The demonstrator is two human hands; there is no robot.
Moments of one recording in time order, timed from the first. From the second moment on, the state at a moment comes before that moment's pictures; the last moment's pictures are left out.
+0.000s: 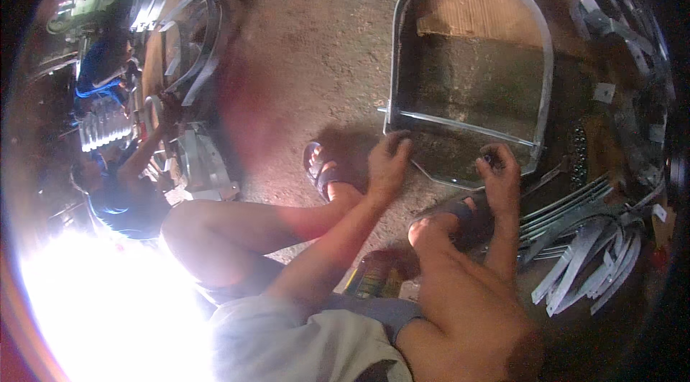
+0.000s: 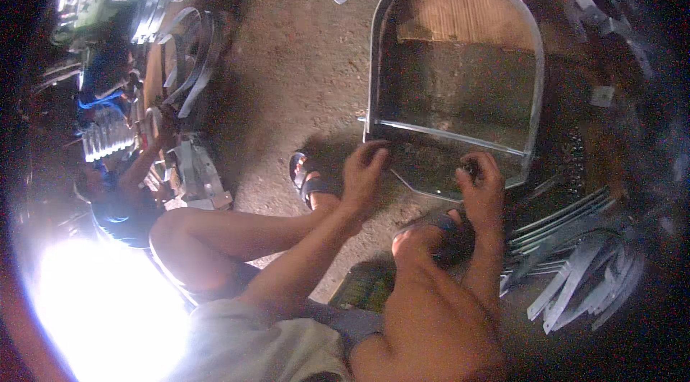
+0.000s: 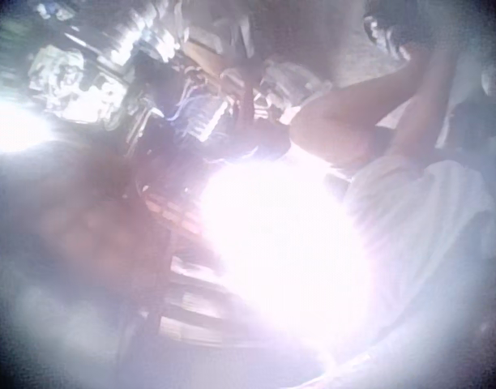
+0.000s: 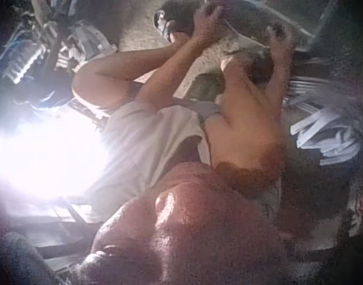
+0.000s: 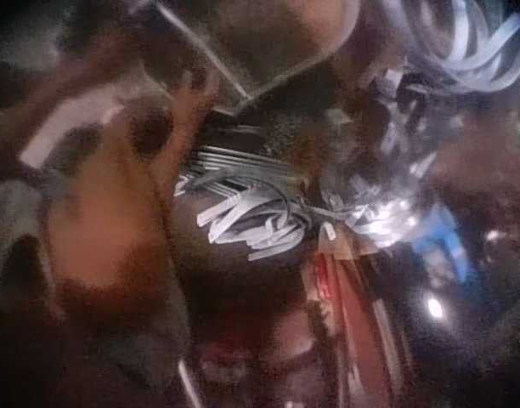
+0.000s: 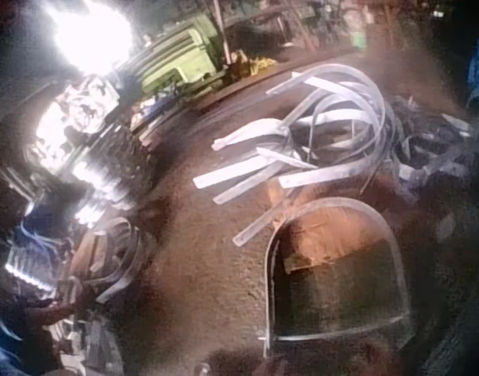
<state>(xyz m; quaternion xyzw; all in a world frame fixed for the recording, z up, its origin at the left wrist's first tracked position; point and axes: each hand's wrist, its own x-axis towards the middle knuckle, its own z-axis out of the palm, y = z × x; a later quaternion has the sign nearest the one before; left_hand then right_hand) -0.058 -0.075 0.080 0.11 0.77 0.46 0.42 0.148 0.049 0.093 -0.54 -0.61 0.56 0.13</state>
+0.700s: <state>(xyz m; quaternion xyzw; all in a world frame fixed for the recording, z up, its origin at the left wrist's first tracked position) -0.116 -0.069 0.040 0.12 0.87 0.36 0.32 0.134 0.026 0.134 -0.56 -0.54 0.60 0.17</state>
